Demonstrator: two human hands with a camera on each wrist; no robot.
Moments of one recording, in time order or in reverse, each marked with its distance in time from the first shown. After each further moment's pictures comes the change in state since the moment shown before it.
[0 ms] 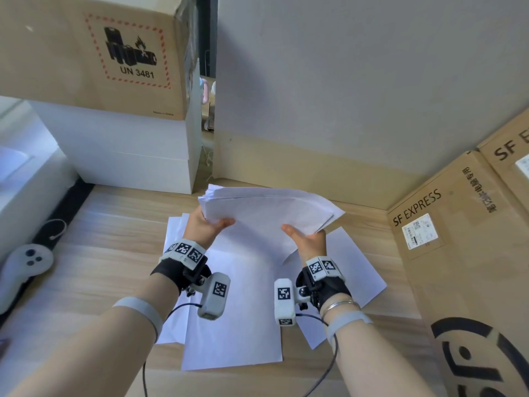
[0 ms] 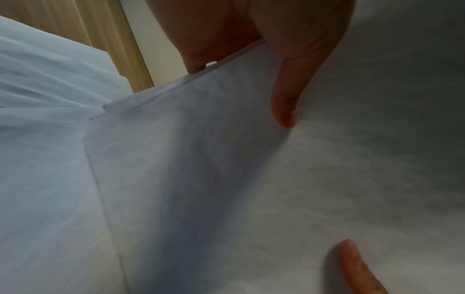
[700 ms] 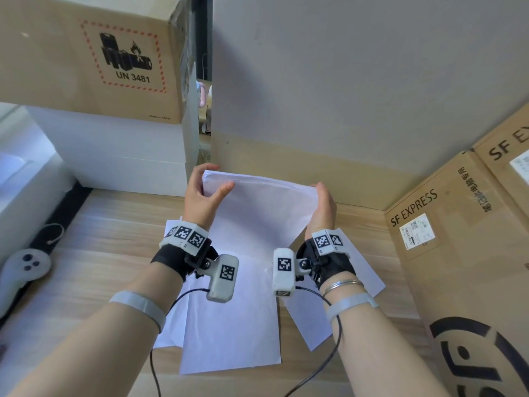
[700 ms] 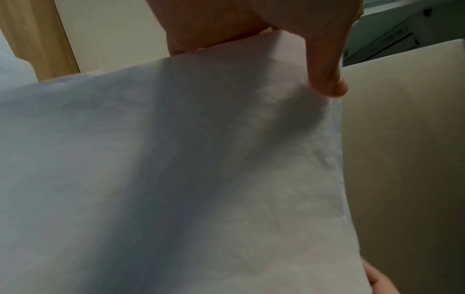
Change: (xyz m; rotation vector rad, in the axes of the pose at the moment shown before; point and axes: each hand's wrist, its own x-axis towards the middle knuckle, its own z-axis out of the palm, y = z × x) left_hand 0.002 0.057 0.006 -0.138 0.115 0.270; right_hand 0.012 -0.063 0.017 0.282 0.202 -0.086
